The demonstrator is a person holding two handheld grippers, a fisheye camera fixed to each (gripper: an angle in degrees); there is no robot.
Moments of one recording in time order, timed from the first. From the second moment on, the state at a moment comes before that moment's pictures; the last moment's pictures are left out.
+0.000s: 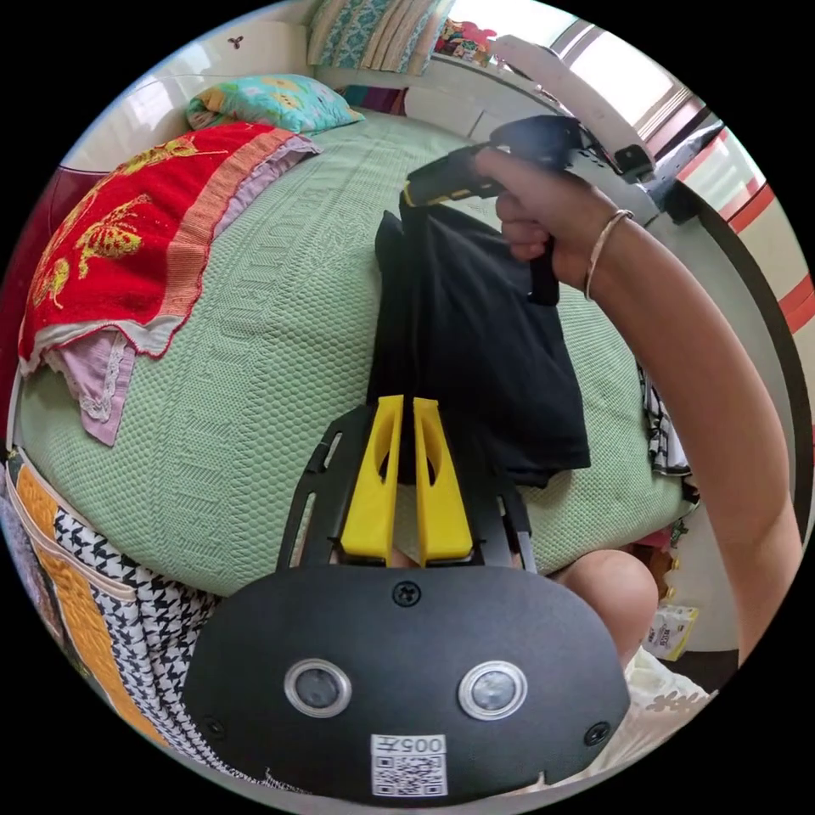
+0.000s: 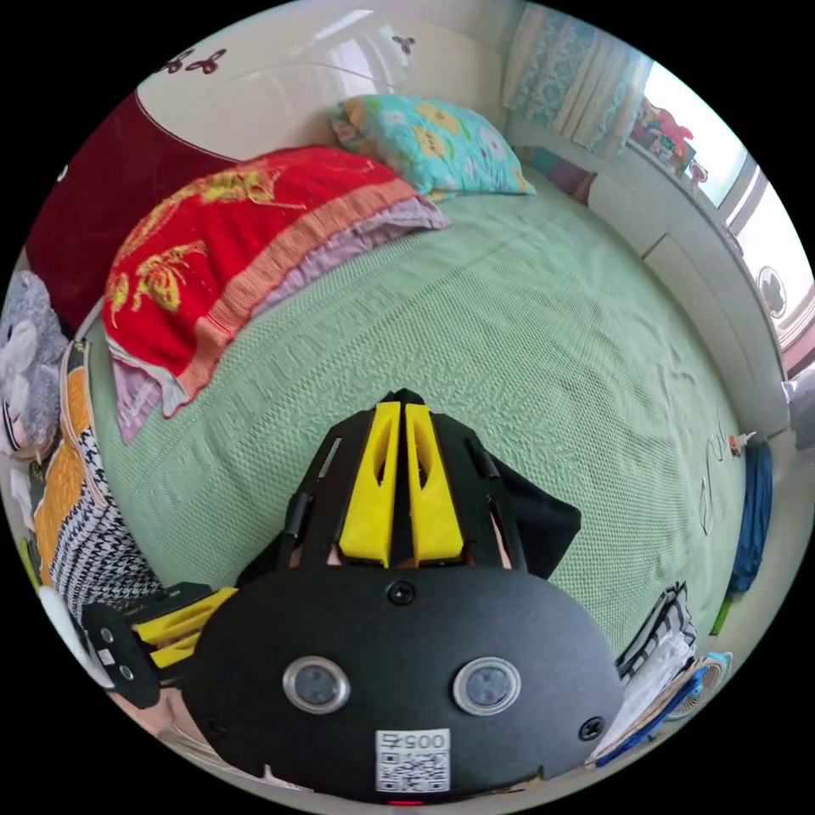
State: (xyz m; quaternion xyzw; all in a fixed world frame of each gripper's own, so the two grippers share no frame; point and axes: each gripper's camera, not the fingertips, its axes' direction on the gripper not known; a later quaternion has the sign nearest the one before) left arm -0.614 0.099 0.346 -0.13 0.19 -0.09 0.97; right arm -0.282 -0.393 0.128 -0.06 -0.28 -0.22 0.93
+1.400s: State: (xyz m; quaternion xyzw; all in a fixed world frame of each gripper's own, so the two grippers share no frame) left arm -0.629 0.082 0.364 -0.10 0.18 -0.10 0.97; right arm -0.090 -0.394 0.257 -0.09 -0.39 -0.12 0.91
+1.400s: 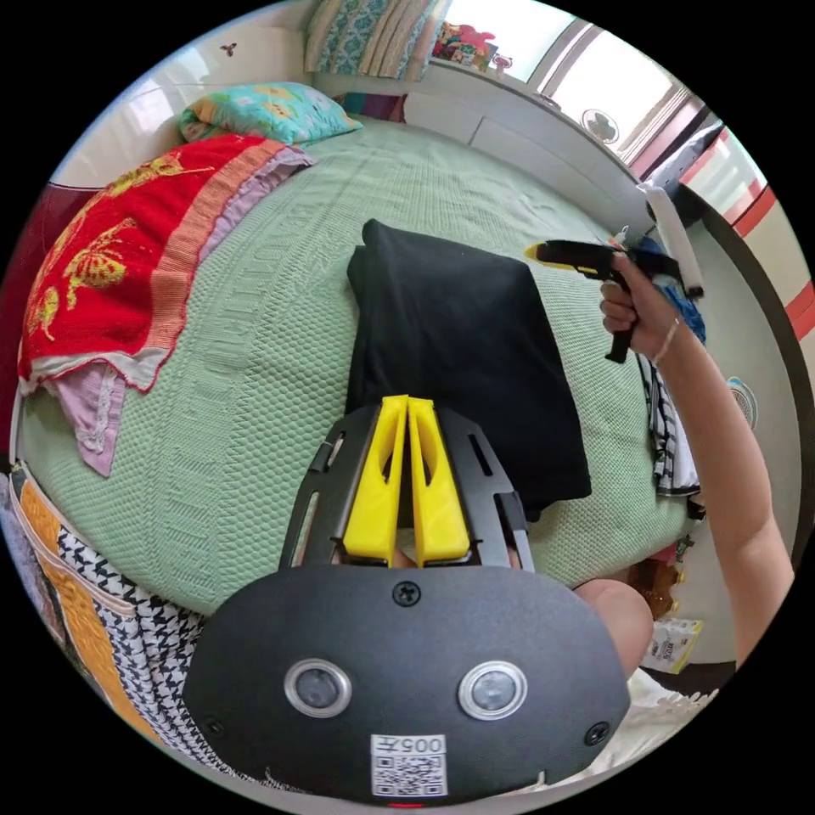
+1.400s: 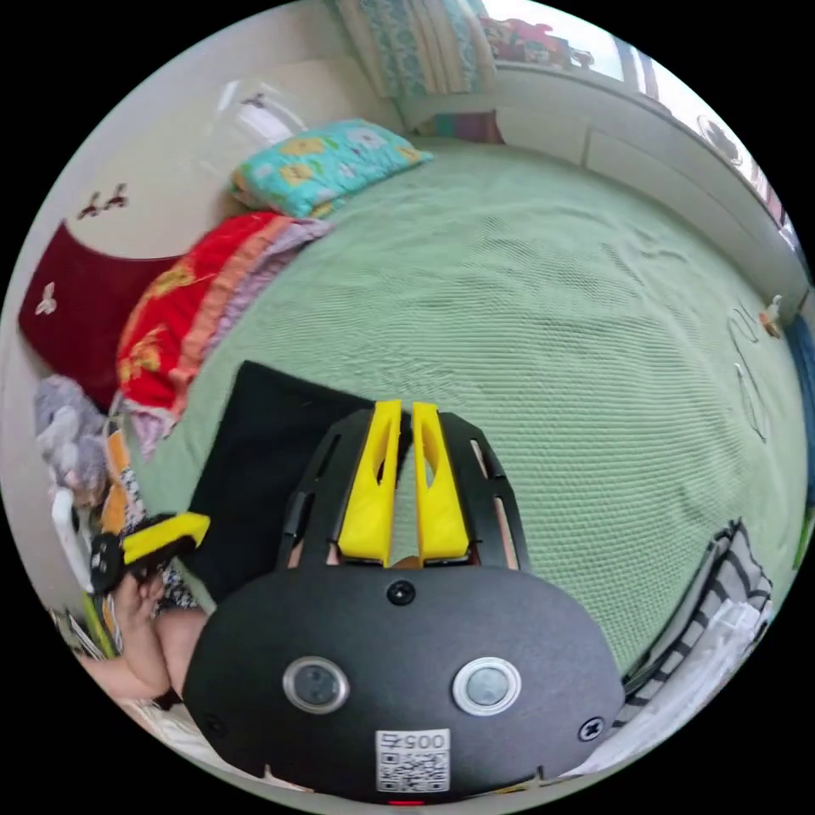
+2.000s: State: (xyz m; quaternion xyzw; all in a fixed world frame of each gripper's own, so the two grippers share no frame) left arm -0.697 0.142 0.348 -0.01 0.25 -0.18 0.95; right arm -0.060 -0.247 0.142 0.03 -0.31 -0.14 0.94
